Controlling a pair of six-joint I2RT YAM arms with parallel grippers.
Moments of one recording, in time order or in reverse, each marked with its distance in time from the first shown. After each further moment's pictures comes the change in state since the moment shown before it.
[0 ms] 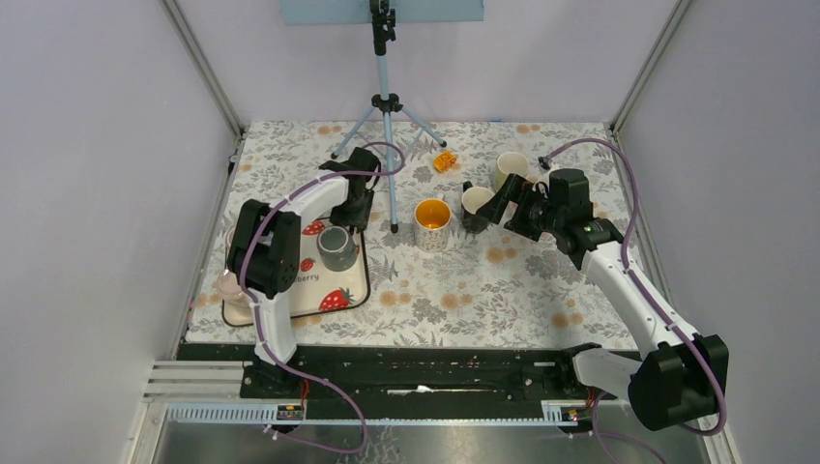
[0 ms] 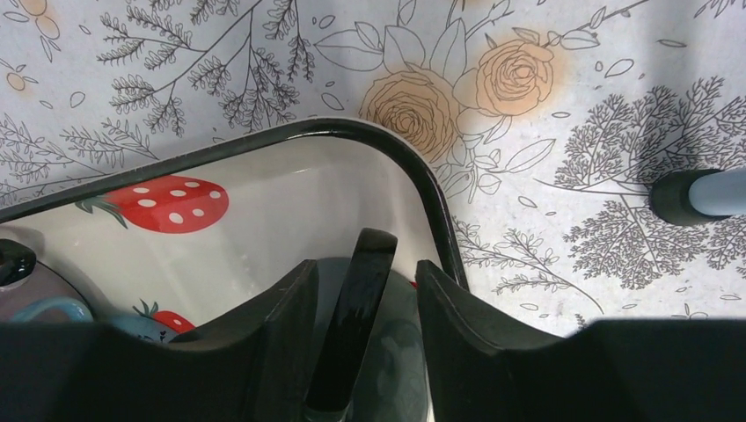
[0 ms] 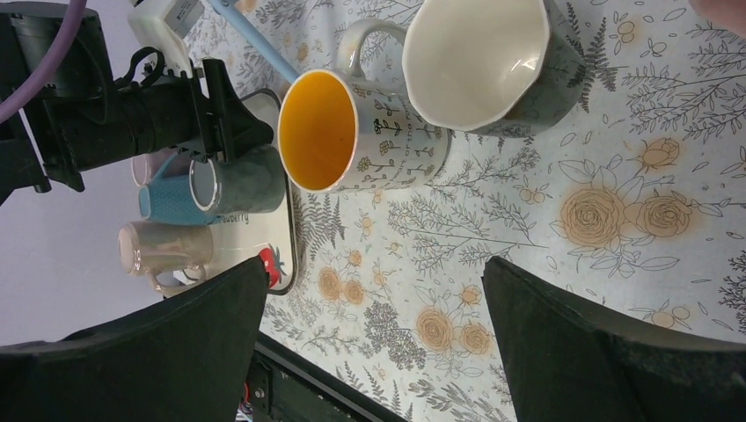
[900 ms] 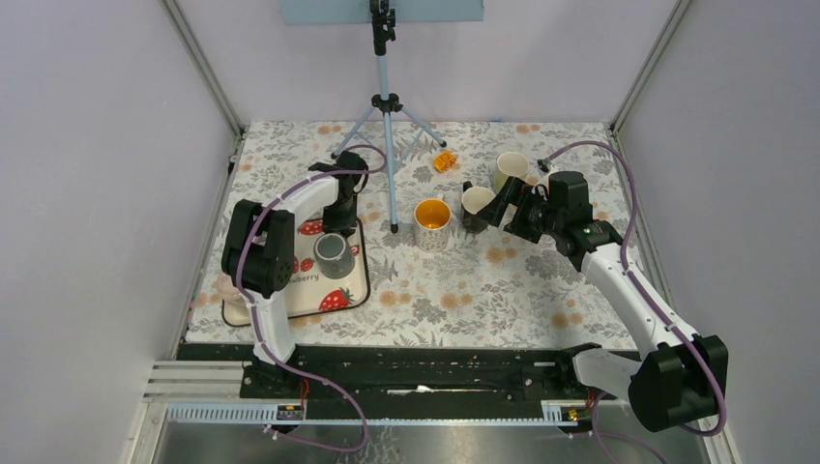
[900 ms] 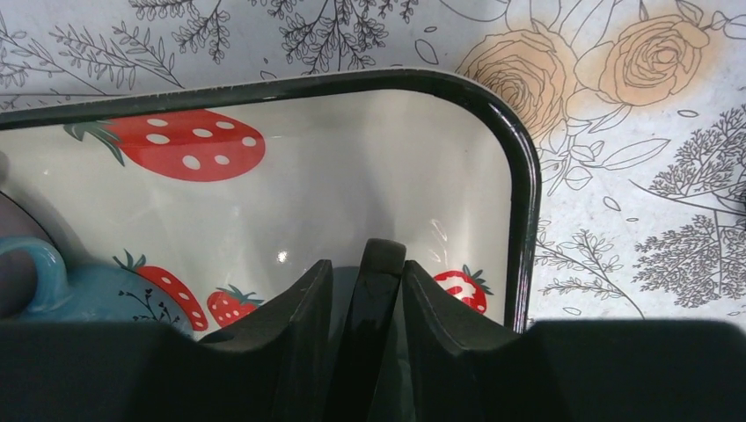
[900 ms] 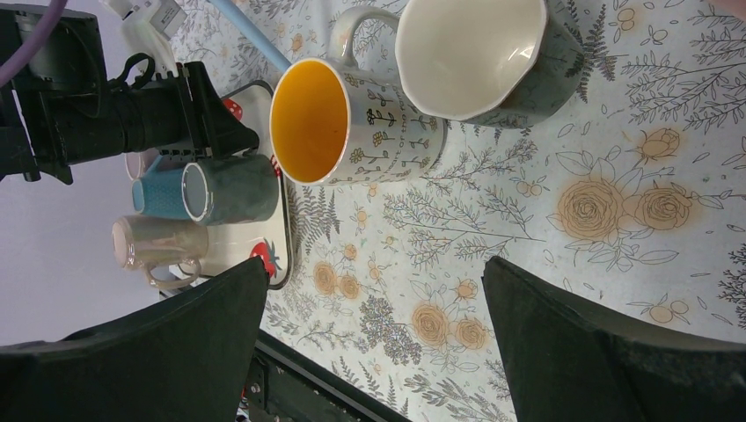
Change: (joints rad) left arm 0.062 -0.013 -0.046 -0.050 0.001 -0.138; right arm 0.000 -0.006 -0.024 0.004 -0.007 -0.006
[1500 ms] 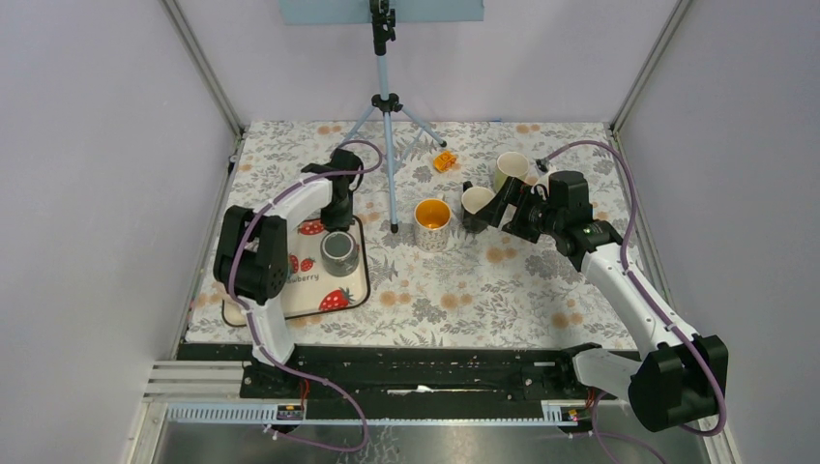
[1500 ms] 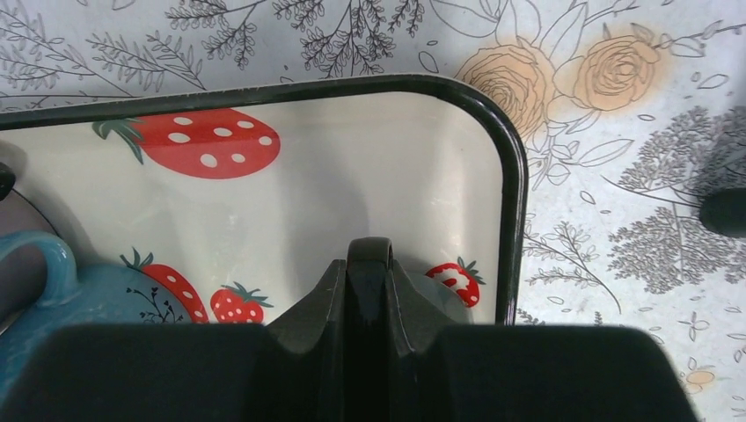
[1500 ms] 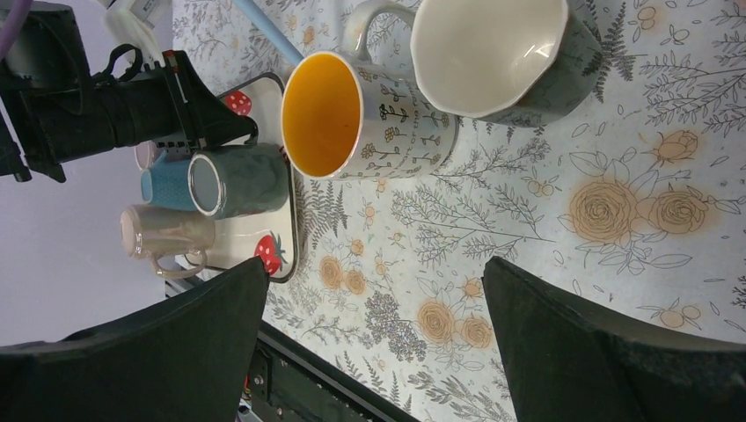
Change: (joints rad) left arm 0.013 -0.058 -0.035 0.042 0.012 -0.007; right arm 0.000 0.000 0.000 0.005 -0.026 -0.003
